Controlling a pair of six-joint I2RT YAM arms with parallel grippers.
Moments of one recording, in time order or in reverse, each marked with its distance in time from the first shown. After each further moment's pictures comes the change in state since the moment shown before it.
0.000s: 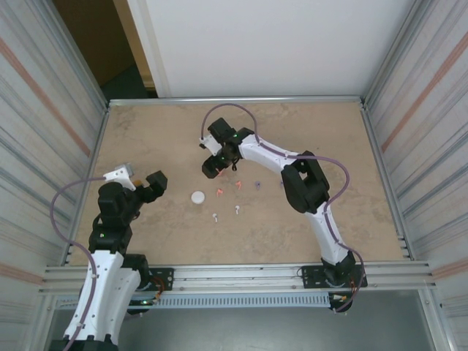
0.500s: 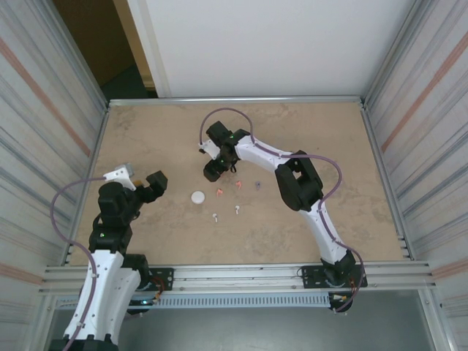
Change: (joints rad) left arm 0.000 0.008 -0.001 0.000 0.000 0.000; right arm 0.002 0.080 0.057 -0.063 0.008 -0.043
